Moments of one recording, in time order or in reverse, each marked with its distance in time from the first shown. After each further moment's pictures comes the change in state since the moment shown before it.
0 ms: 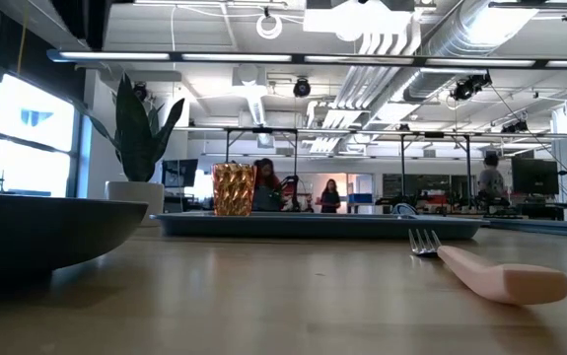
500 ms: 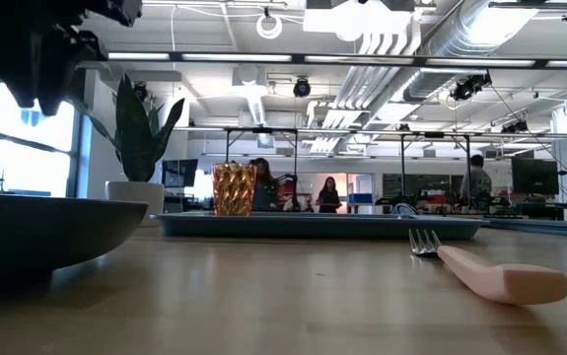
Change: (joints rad) left arm -0.026 -0.054 -0.316 0.232 0.111 -0.041; right arm 0.000 0.000 0.000 0.000 0.001 -0.016
